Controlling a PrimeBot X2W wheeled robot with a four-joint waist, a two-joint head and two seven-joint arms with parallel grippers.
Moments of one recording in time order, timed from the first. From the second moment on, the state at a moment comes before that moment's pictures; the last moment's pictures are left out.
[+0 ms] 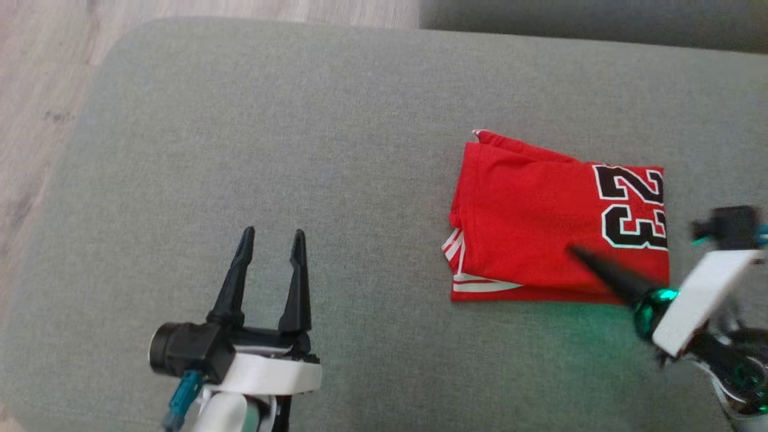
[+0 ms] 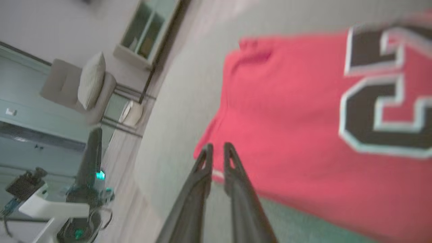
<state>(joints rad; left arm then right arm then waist) -0.08 0.05 -0.33 0.10 -0.27 0.05 -0.25 -0.09 -0.46 0.24 -0.05 1.22 0.13 0.71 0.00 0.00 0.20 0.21</state>
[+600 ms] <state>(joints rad) 0.08 0.05 -0.21 0.10 -0.26 0.09 -0.25 0.02 -0.28 0.12 0.12 0.45 0.13 -0.25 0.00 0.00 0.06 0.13</state>
